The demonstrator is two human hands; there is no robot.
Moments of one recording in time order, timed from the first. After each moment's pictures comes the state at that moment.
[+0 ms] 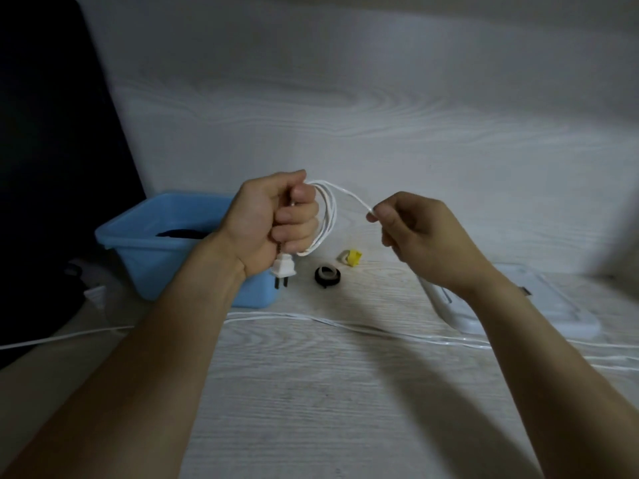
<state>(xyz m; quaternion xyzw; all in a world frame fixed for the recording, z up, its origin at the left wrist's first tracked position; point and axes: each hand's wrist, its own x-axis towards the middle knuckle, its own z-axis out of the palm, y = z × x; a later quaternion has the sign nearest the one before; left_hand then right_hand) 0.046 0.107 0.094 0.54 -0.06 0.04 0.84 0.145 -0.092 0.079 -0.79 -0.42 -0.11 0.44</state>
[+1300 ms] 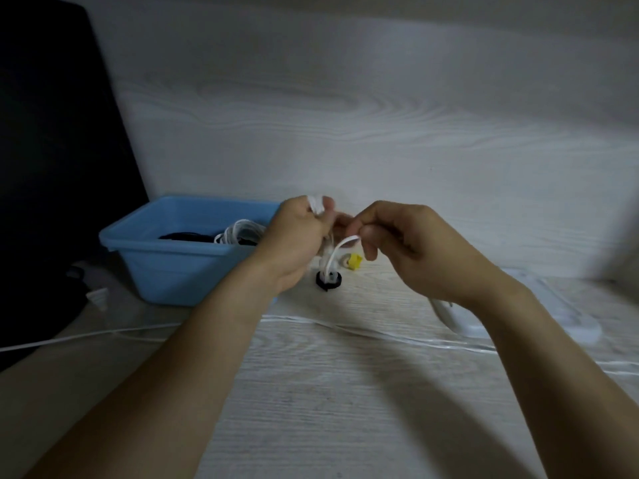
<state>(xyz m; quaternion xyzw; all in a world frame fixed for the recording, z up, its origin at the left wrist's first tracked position) 0.063 0.072 0.077 0.68 0.05 0.23 0.70 0.117 -0.093 0.097 -0.76 -0.55 -0.09 0.34</state>
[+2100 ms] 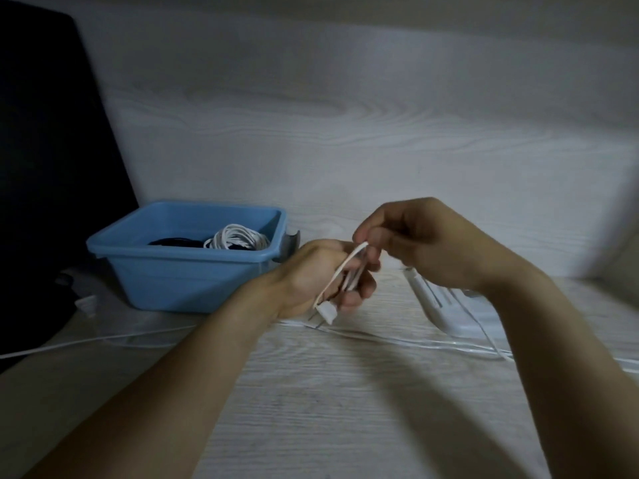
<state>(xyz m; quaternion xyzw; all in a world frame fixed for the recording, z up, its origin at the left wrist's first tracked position) 0.055 0.049 0.063 0.69 -0.05 -0.03 0.72 0.120 -0.116 0.115 -0.76 -0.51 0.05 0.39</state>
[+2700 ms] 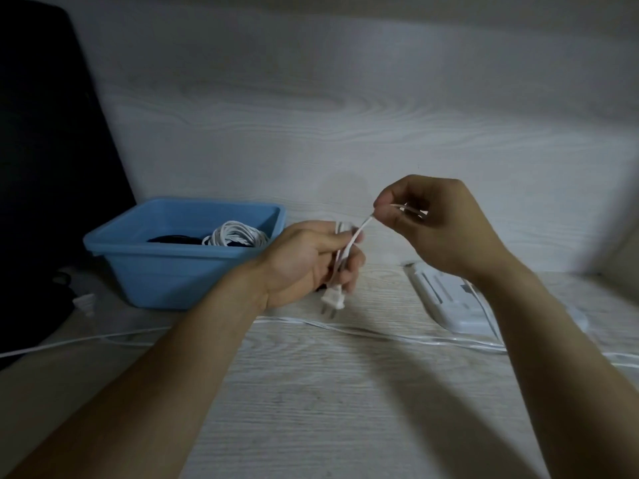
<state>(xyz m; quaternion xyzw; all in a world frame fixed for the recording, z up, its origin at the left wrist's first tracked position) 0.052 0.061 0.070 0.62 -0.07 -0.02 0.78 0.138 -0.111 0.104 -0.77 -0.44 -0.15 0.44</state>
